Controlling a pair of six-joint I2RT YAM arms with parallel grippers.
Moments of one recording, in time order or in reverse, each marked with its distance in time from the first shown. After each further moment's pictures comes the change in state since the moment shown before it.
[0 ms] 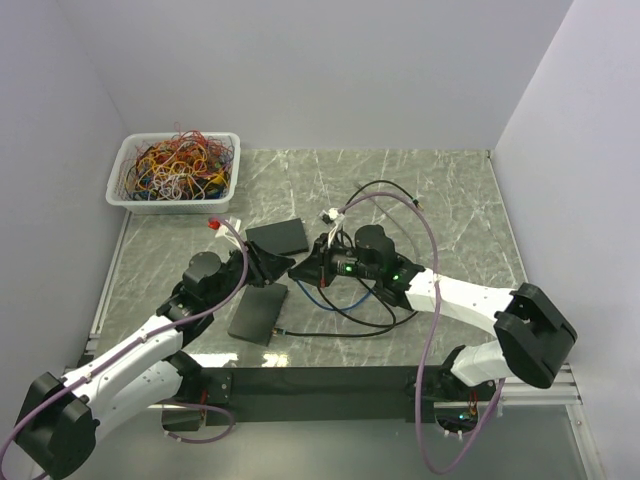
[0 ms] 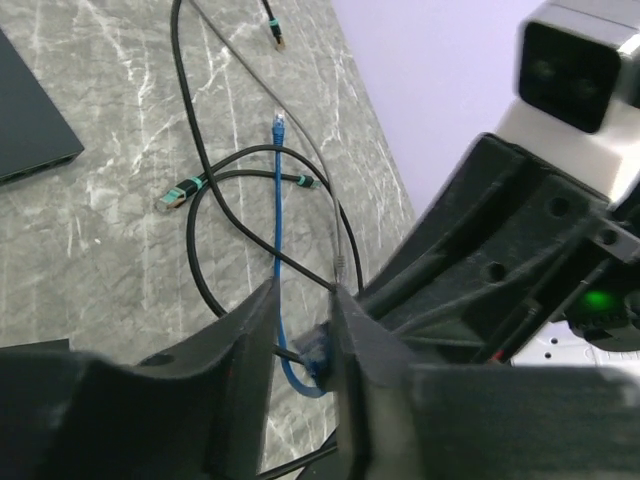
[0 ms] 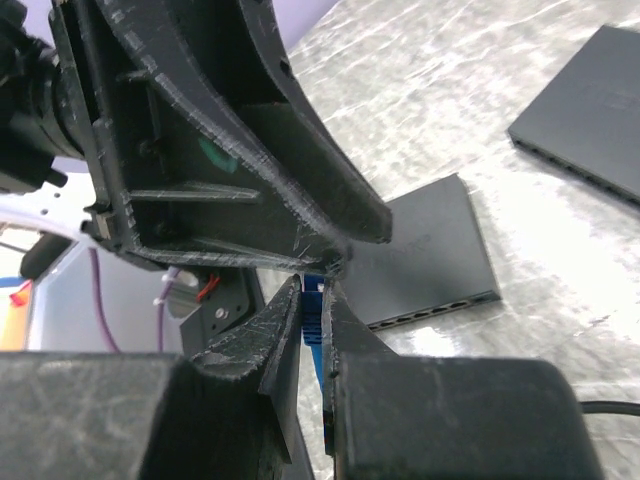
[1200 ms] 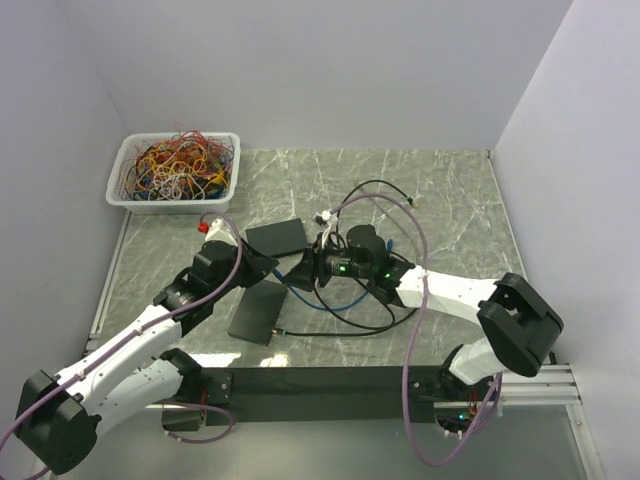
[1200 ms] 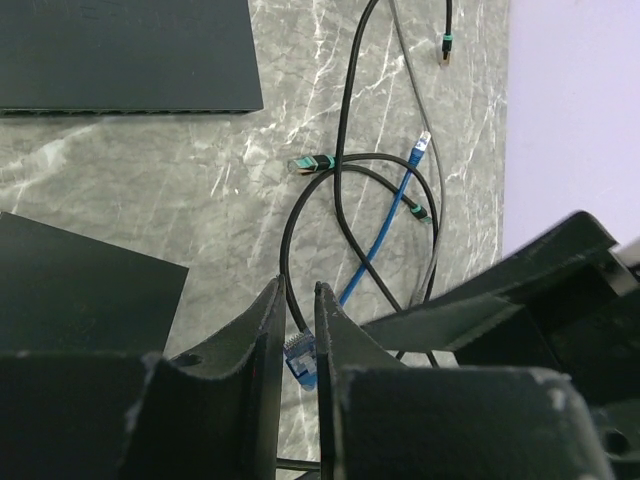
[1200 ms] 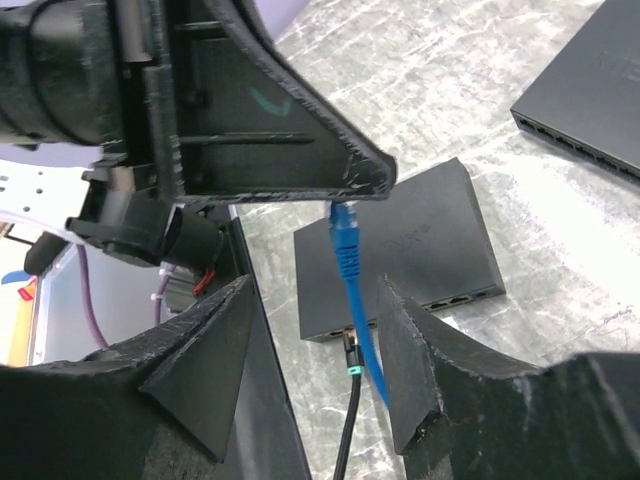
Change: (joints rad) left arm -0.009 0.036 0.158 -0.449 -0.263 -0.142; right arm -0.004 0.074 0.005 0.034 -0.023 0.018
